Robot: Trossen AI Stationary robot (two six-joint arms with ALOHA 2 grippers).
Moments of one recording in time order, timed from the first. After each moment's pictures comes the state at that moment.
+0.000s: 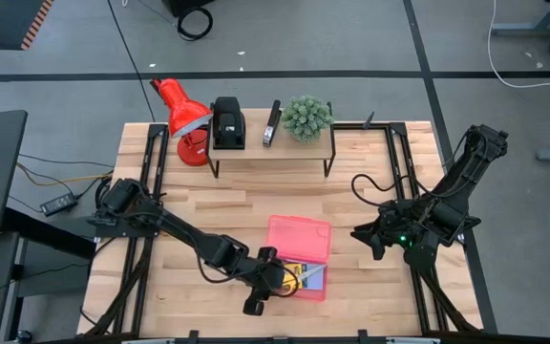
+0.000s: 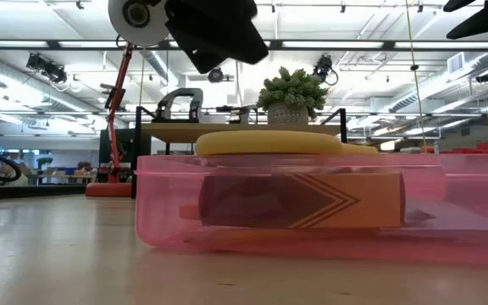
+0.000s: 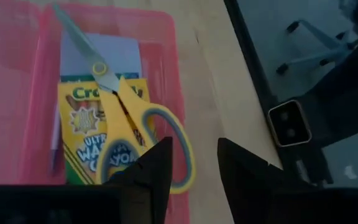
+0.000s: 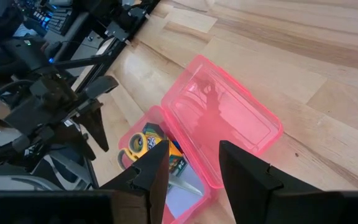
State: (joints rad) left arm -0.47 1.89 1.37 -0.28 -0.01 -0.30; right arm 0.90 0.99 0.76 -0.71 0.87 1.59
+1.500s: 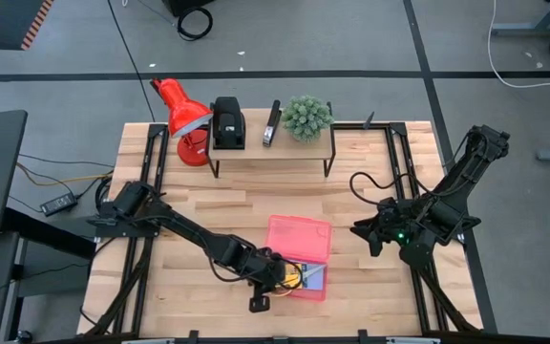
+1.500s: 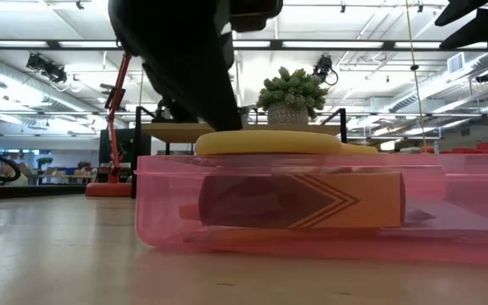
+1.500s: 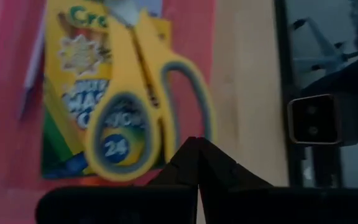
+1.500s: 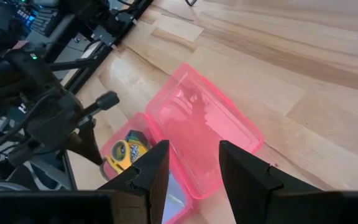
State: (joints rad) left arm -0.44 1.97 1.37 -0.32 0.08 -0.51; right arm 0.87 0.99 0.76 -0.76 0.87 1.57
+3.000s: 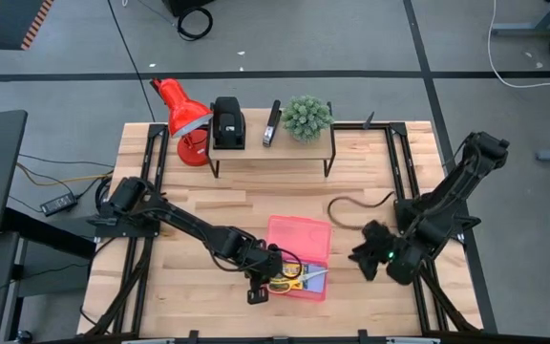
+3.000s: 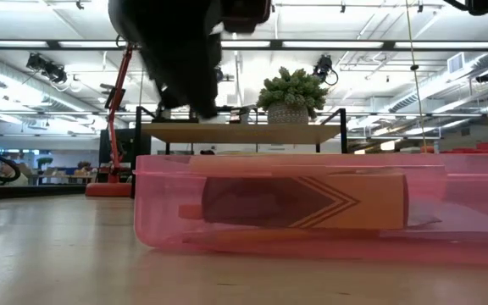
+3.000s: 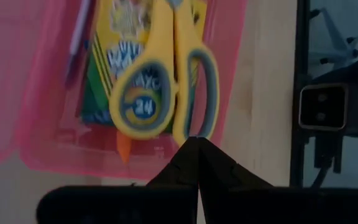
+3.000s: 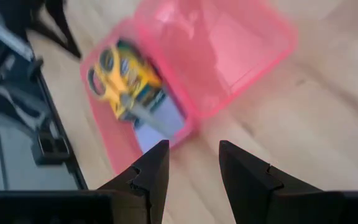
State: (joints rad) left arm -0.40 1.92 1.39 -0.48 0.12 -0.55; right arm 0.87 1.18 0.76 -0.63 0.57 1.55
